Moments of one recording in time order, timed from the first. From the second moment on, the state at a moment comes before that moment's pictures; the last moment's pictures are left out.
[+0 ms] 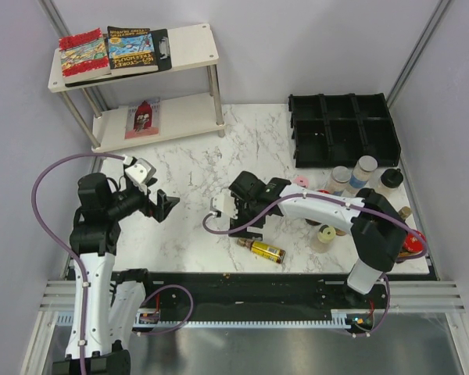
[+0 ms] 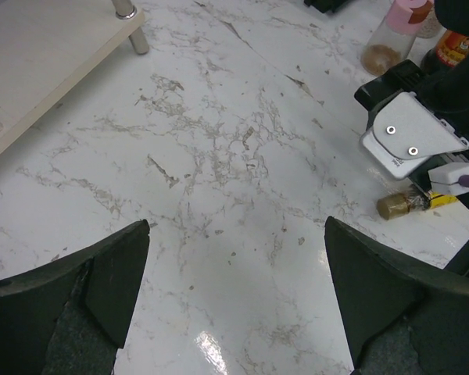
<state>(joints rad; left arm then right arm) 0.11 0.67 0.82 -0.60 0.78 0.37 0.93 1.70 1.23 -0.69 -0.13 -0.56</state>
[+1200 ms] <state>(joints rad) 0.17 0.66 0.81 -0.56 0.74 0.33 1.01 1.92 1.31 -0.72 -0.25 -0.49</state>
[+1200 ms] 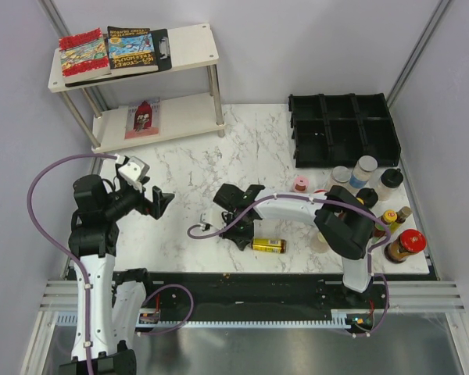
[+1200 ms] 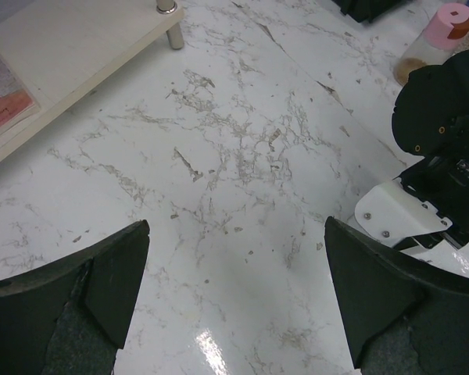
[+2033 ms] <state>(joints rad) 0.18 0.66 1.01 -0.67 0.35 0.34 0.98 1.89 1.59 -0.49 -0.18 -0.45</state>
